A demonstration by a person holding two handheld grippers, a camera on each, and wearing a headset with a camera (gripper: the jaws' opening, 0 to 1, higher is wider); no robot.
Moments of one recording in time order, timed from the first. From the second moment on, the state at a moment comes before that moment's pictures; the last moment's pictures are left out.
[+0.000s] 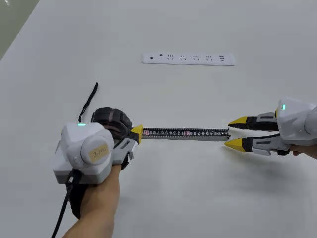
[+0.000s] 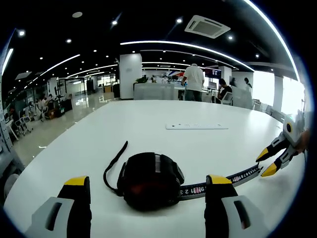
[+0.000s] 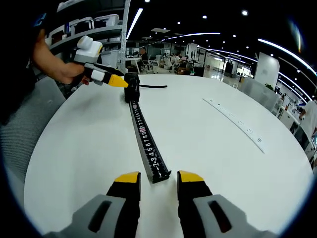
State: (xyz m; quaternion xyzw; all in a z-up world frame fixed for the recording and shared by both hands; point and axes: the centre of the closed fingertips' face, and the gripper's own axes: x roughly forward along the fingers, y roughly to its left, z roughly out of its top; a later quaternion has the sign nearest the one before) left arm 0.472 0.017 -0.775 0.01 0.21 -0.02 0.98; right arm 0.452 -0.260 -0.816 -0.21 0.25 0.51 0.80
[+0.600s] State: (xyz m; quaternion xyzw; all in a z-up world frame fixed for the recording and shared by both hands) left arm 0.485 0.010 -0.789 0.00 0.23 -0.02 0.97; right arm 0.455 -0.260 -0.825 -0.22 0.25 0.52 0.79
